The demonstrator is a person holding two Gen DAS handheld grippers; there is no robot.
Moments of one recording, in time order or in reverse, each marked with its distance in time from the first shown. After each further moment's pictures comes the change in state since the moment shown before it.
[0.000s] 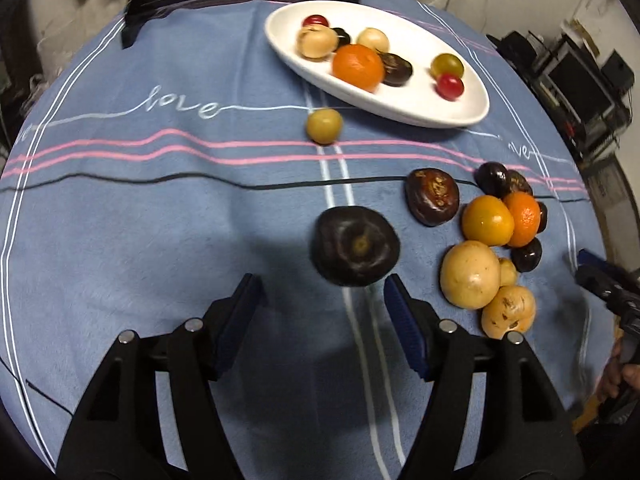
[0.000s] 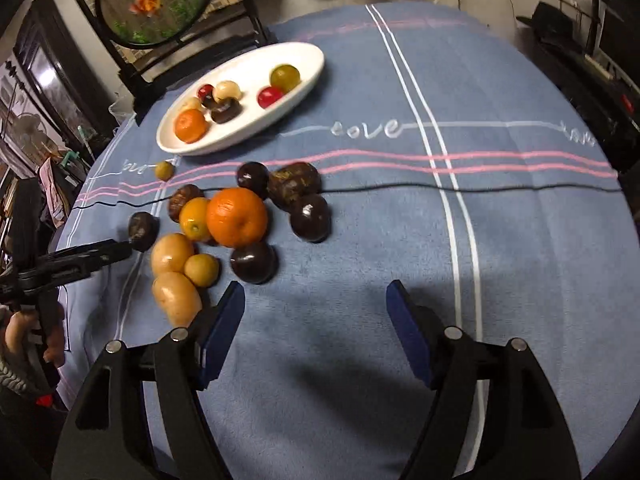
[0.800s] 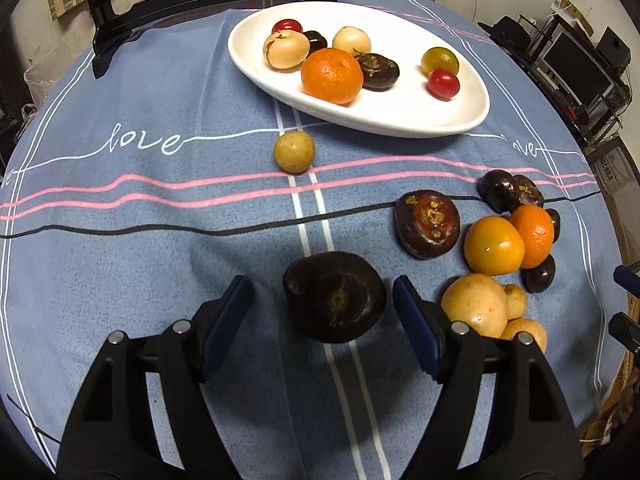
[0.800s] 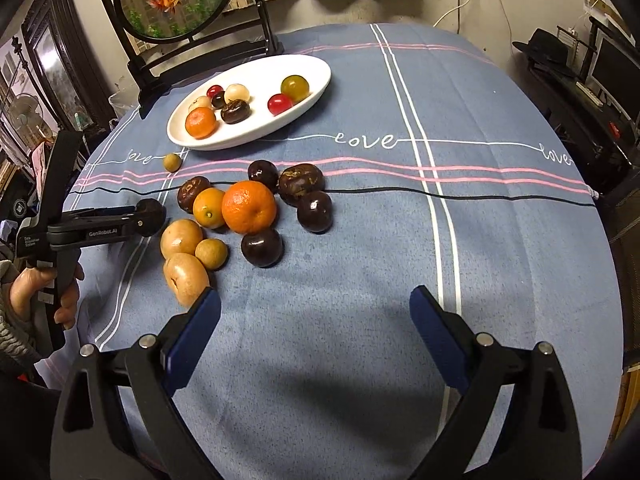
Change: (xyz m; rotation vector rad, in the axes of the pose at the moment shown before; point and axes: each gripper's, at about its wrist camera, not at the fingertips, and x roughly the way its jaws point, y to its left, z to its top) left arm 0.017 -0.016 0.018 0.065 -0.011 0.027; right arm -0.019 0.010 -0.014 -0.041 -0.019 -0.068
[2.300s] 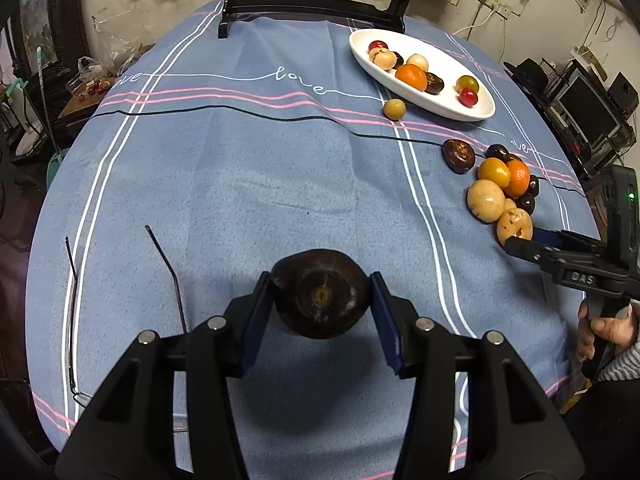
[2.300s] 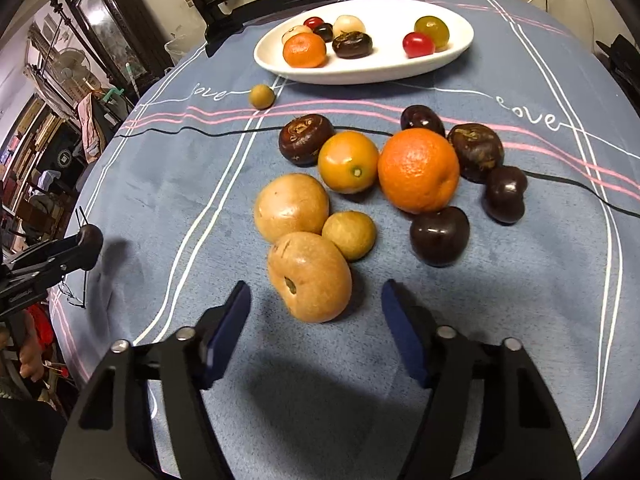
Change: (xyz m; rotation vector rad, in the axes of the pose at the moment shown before) left arm -0.111 0.077 -0.118 -0.153 -0.070 0.029; right arm 0.072 0.086 -0.002 -0.127 0.137 0.192
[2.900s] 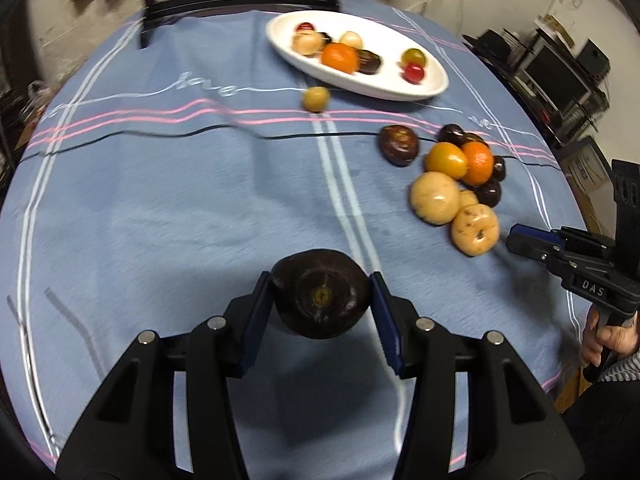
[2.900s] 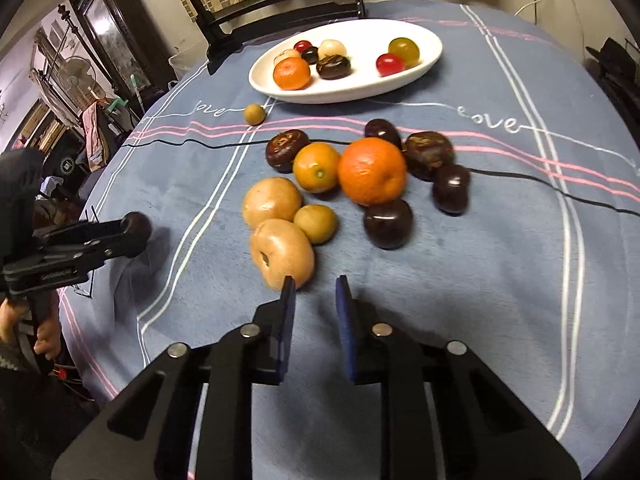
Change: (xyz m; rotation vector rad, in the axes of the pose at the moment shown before) left arm 0.037 -0.061 0.025 0.129 0.049 -0.116; right arm -0.041 -0.021 -0.017 -0.004 -0.060 0.000
